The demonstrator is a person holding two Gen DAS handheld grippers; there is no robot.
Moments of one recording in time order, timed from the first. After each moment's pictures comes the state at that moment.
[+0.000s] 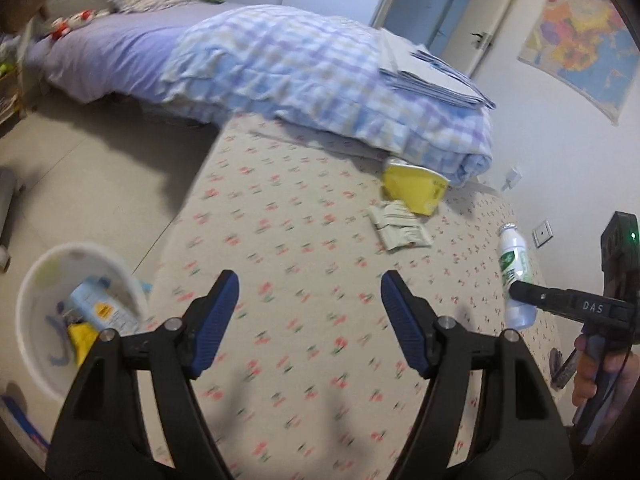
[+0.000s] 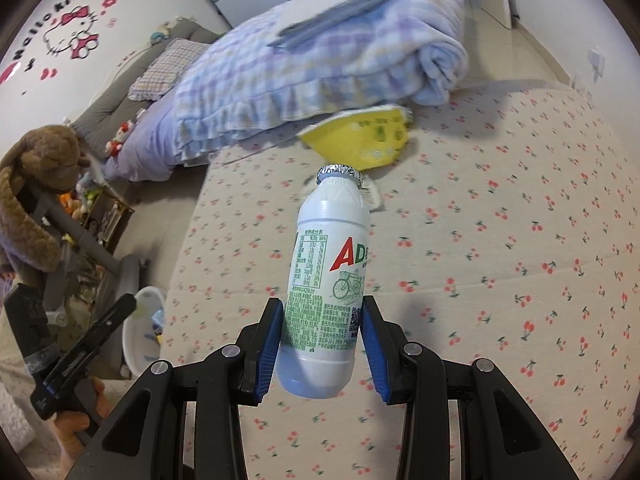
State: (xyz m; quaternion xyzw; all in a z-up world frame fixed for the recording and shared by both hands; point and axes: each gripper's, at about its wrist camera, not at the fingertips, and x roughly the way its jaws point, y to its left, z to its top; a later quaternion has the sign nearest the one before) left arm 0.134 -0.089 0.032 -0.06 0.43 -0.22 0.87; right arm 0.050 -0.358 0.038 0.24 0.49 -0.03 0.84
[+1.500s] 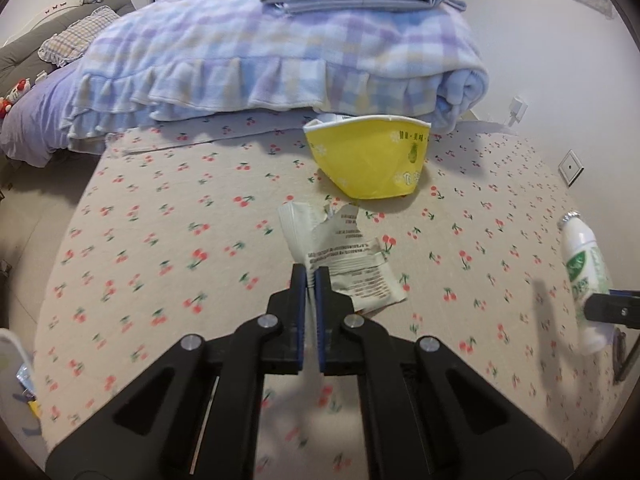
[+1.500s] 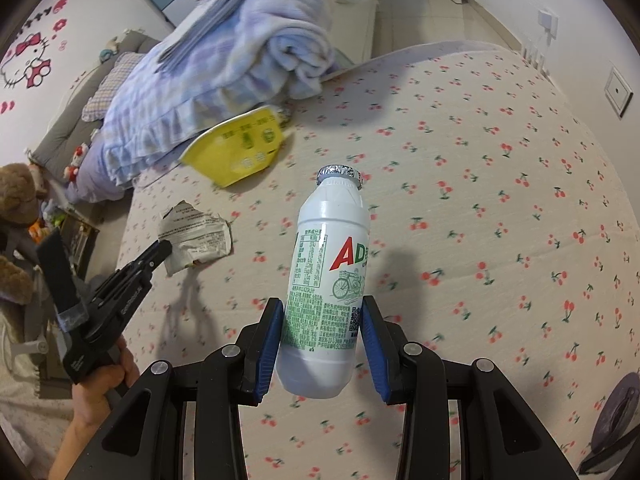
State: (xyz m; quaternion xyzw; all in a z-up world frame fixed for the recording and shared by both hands) left arm 0.169 -0.237 -0.019 0.07 0.43 -0.23 0.87; right arm 0.025 -0.461 0.006 0.26 0.51 -0.08 0.82
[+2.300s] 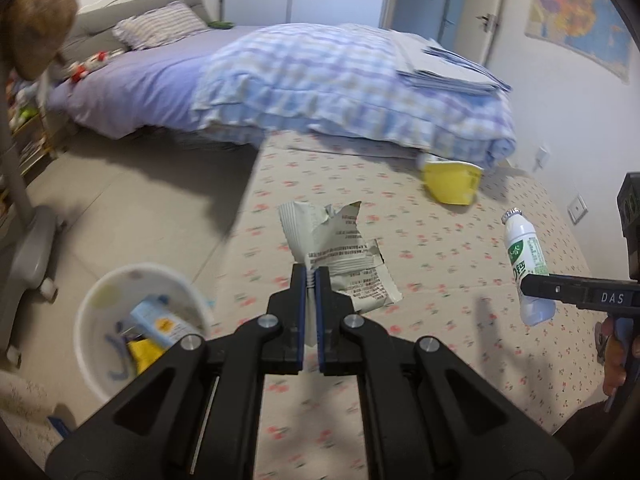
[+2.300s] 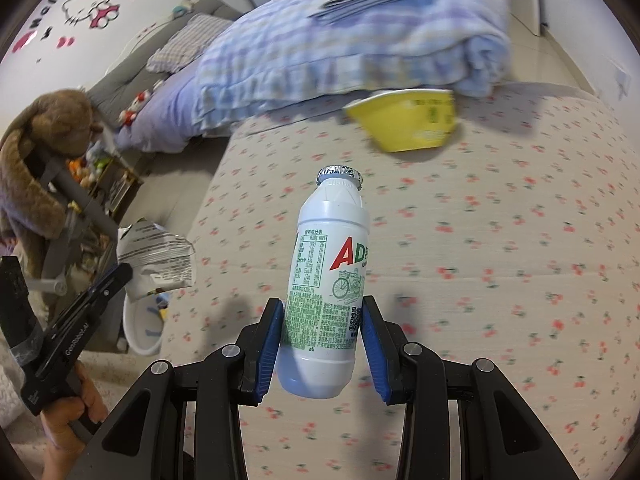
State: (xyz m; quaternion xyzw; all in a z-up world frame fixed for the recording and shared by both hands) left arm 0.118 -0.049 0.043 0.01 0.41 -0.16 0.90; right arm 0.061 -0.304 0.032 0.20 0.50 0.02 0.84
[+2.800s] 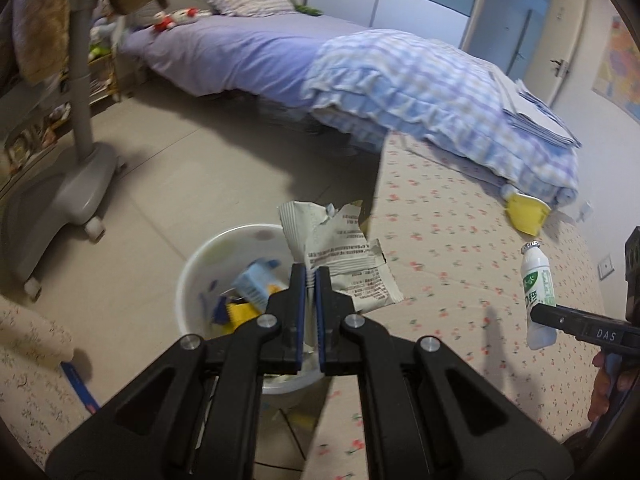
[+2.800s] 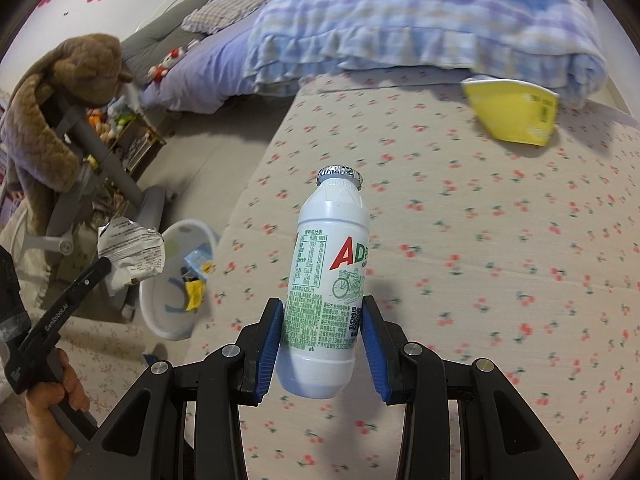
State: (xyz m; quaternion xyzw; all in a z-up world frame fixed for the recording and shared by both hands) left arm 0.118 0.074 0.033 -0.06 0.43 -0.05 0.90; right arm 0.092 -0.200 0.013 0.16 0.53 0.07 0.83
